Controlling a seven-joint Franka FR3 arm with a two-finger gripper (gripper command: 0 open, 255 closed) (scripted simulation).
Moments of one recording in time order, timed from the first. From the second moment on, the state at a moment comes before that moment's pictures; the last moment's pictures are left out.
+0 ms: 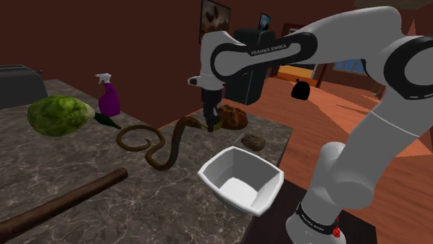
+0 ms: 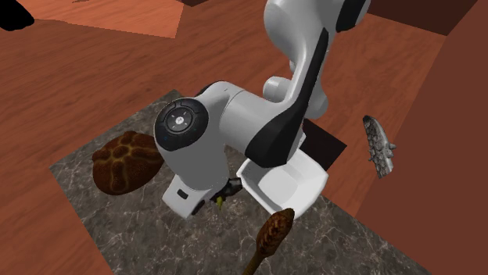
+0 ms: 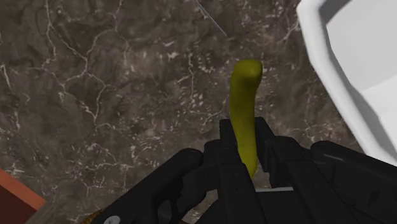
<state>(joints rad) 0.24 -0.24 -0.02 -2.17 -0.01 1.87 -0.77</state>
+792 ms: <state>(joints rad) 0.28 -0.45 0.03 -2.30 0.02 1.79 -0.69</state>
